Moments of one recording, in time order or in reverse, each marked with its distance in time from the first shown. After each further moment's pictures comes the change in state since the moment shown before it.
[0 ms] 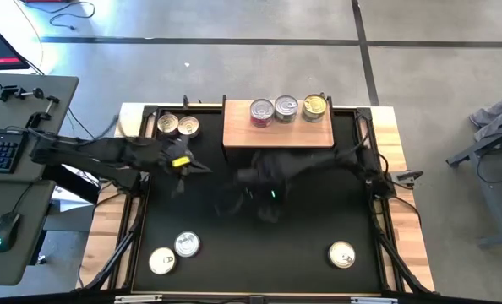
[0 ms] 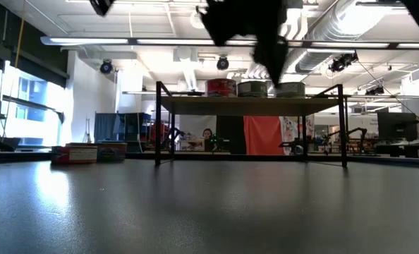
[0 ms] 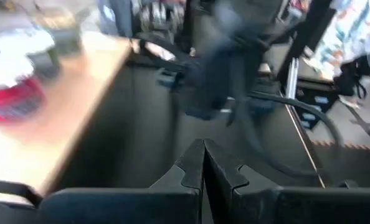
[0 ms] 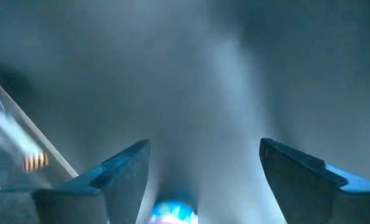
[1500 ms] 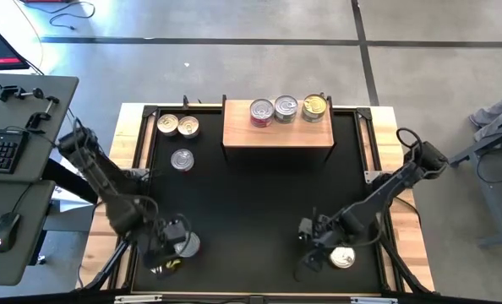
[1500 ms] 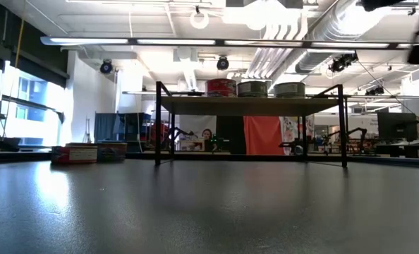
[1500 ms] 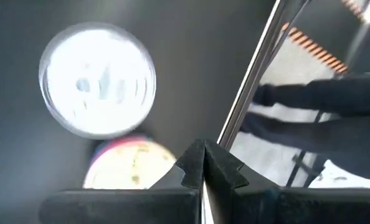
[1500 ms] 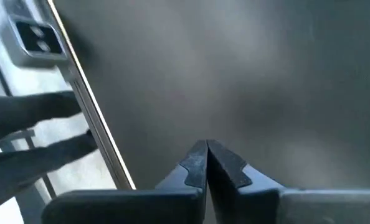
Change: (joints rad) left arm -0.721 0.496 0.111 -0.342 0.133 -1.135; right arm 0.540 -0.553 -0.940 0.877 0.257 0.675
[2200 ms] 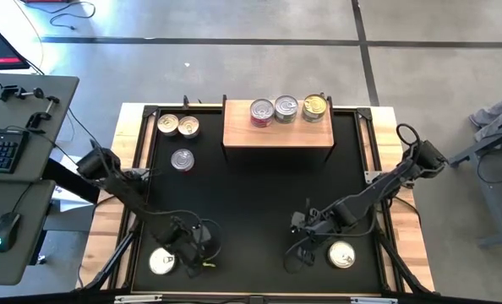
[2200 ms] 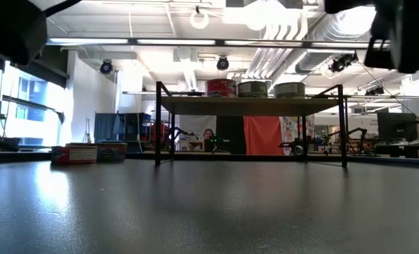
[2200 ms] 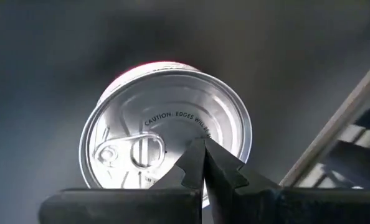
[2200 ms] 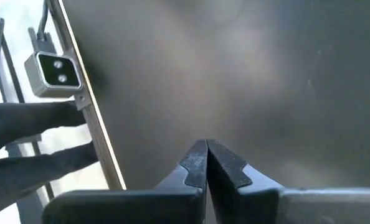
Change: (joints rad) left arm 0.169 0.378 0.011 0.102 0.126 0.061; right arm -0.083 0.000 -0.001 0.074 -0.007 -0.136
